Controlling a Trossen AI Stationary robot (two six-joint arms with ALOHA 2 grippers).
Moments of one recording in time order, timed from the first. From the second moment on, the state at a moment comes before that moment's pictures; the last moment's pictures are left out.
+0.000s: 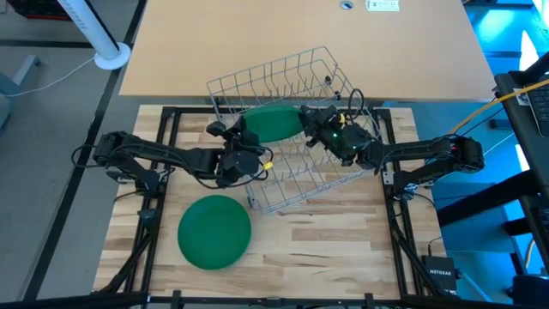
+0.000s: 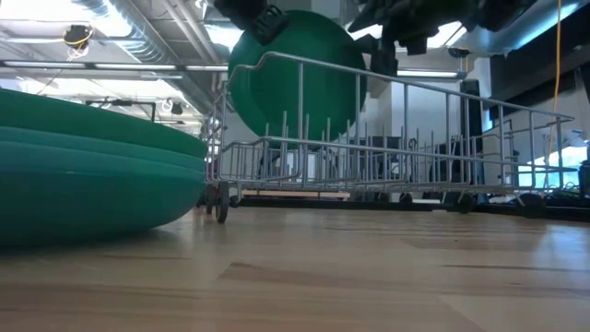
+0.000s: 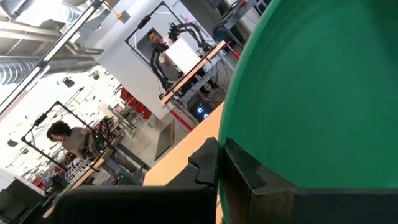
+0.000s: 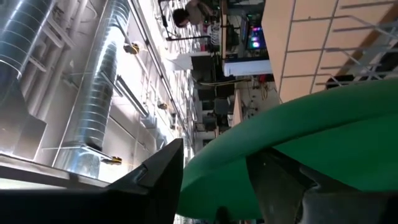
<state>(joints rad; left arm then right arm) -0.10 1.57 1.27 -0.22 -1.57 0.19 -0.15 1.31 0.78 0.65 0.66 1.62</state>
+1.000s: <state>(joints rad) -0.13 1.65 1.27 -0.23 -1.58 0.20 -0.17 1.43 0.79 0.73 0.64 1.69</state>
